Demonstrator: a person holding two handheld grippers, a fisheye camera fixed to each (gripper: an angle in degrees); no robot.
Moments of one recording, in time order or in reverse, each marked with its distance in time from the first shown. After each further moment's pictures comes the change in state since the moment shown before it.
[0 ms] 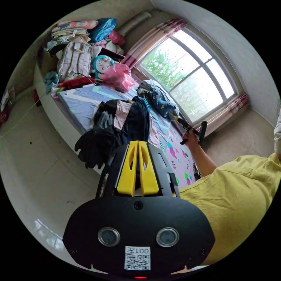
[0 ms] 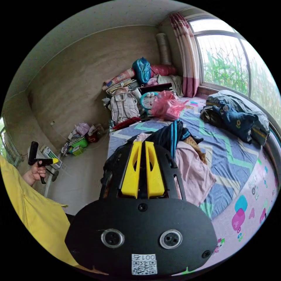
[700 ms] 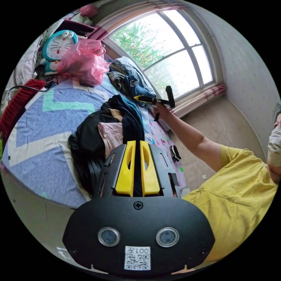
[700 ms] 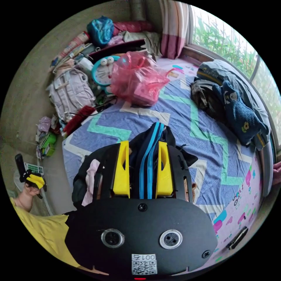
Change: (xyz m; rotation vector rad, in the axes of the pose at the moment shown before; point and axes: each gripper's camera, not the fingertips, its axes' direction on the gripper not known) left arm -0.184 -0.448 0.156 -0.304 0.398 0.136; right arm 0.129 -0.275 0.329 -0.483 0.242 0.216
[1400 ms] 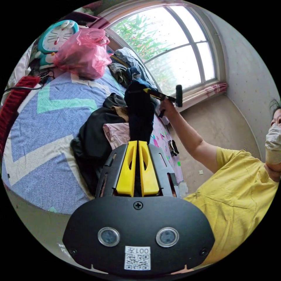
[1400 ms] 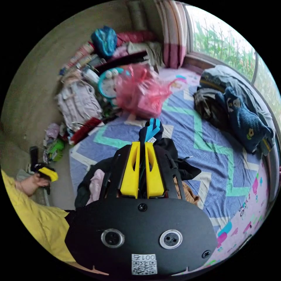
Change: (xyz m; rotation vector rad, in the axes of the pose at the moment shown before) left arm 0.058 -0.191 -0.046 -0.101 0.033 -0.009; right arm 0.062 0.029 -0.059 0.259 -0.153 -0.060
